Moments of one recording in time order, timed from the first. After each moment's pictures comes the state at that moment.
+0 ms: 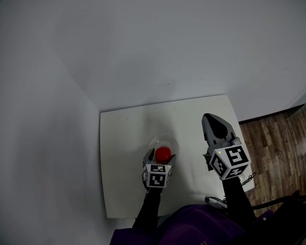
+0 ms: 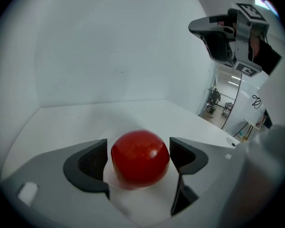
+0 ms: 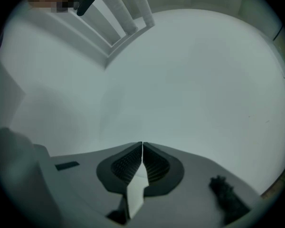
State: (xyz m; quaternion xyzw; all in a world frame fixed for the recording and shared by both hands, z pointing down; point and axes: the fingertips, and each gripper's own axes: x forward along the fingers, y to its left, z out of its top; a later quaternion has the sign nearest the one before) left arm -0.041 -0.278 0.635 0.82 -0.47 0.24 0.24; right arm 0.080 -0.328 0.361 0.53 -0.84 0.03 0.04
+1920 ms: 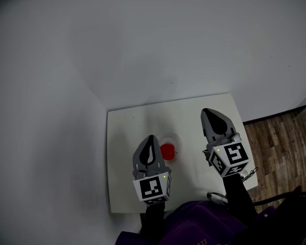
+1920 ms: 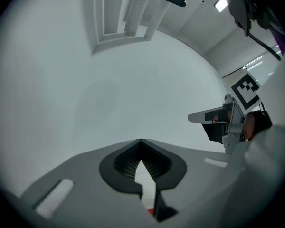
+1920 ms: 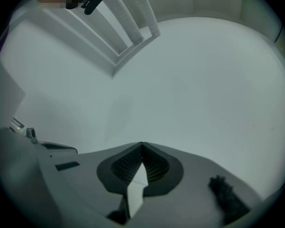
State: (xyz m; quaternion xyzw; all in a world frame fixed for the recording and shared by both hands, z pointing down) left arm -0.094 -0.270 0.392 0.77 -0.64 0.01 0.01; right arm 0.066 -0.318 0.344 0.51 -0.86 0.00 0.02
